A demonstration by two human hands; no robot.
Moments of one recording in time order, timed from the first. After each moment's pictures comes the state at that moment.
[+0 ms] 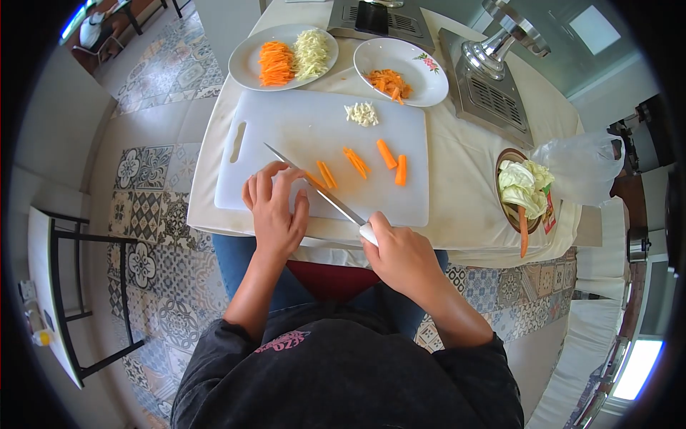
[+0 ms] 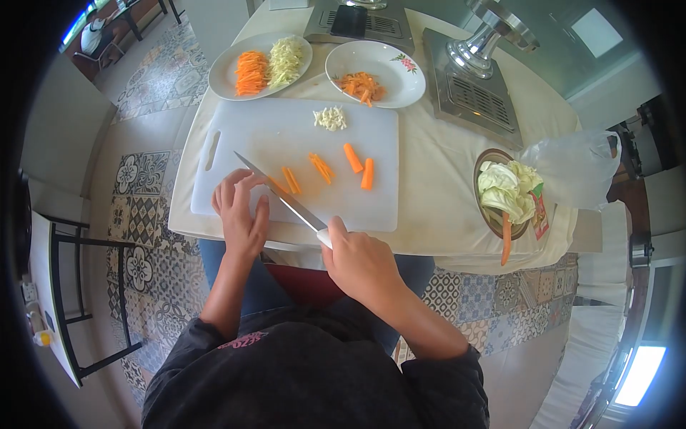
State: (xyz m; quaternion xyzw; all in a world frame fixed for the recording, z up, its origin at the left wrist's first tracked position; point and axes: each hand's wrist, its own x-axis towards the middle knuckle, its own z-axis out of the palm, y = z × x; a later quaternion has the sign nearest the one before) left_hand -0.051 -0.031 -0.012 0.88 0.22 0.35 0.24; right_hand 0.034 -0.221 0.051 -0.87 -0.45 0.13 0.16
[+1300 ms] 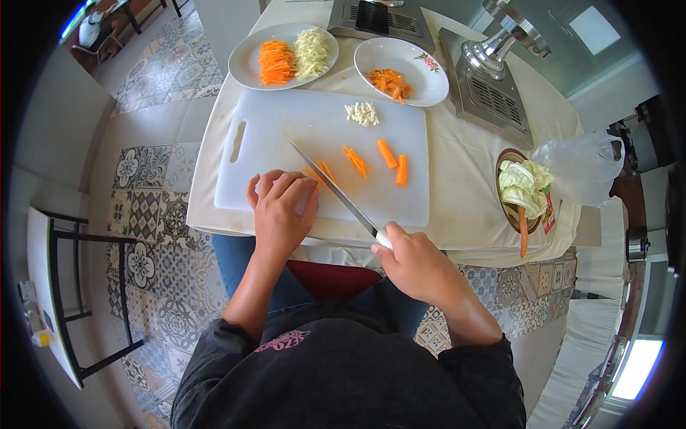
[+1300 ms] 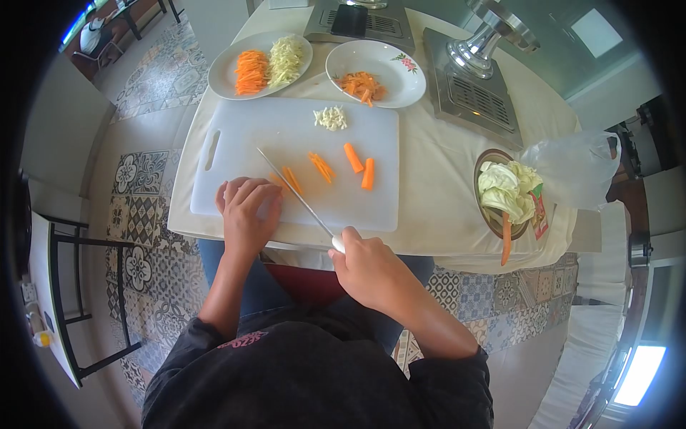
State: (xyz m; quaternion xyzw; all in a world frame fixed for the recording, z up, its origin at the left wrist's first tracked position) left_hand -0.048 -0.028 -0.016 0.91 0.18 0.33 0.20; right_hand 0.040 -0.230 0.084 -0.86 -0.37 0.30 0.20
